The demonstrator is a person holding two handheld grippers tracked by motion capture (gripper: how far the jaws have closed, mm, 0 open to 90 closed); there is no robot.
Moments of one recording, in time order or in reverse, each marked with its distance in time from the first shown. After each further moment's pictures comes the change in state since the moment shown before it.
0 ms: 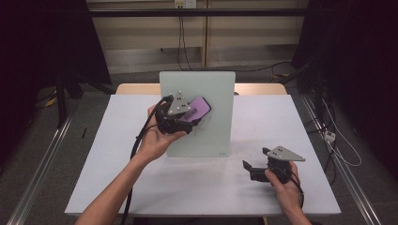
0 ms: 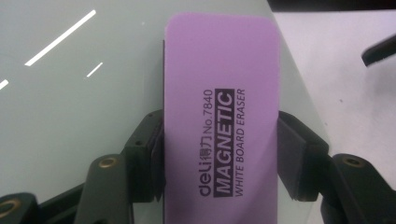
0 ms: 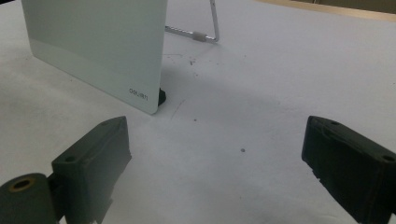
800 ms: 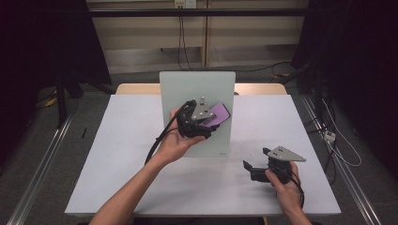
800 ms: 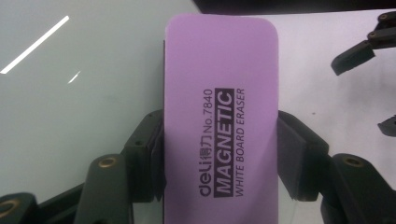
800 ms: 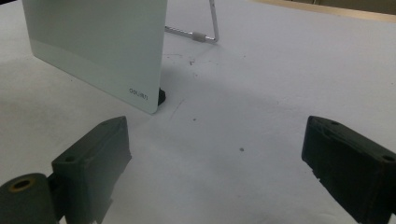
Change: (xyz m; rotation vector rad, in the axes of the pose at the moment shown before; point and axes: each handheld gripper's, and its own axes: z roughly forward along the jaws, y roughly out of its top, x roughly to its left) left arm -0.041 0.013 0.046 0.021 -0.096 0.064; right arm 0.000 0.000 -0.002 -0.004 -0.001 0.003
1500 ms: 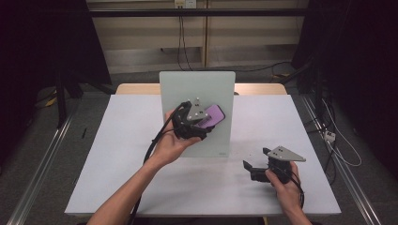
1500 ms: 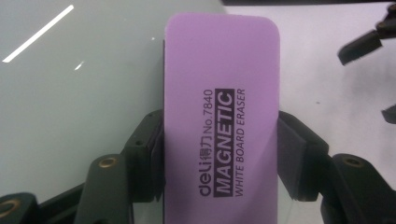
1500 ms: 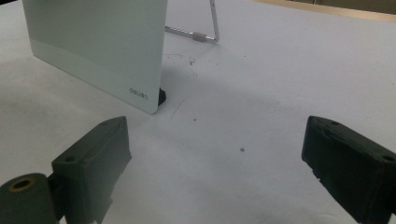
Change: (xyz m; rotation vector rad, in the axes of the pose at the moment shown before) left arm 0.014 -0.007 -0.021 0.014 0.051 -0.042; right arm 0.000 0.000 0.001 0.003 0.002 -0.002
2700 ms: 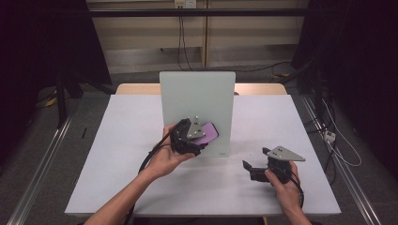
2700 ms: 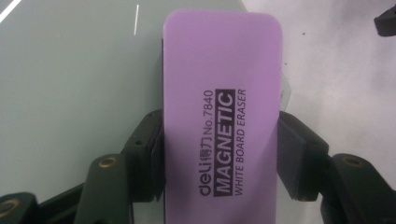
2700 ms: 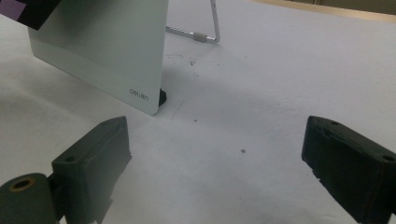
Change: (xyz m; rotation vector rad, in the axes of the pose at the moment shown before) left arm -0.026 -0.041 0.013 0.134 -0.070 0.058; right arm 0.000 0.000 0.001 -0.001 -0.001 0.000
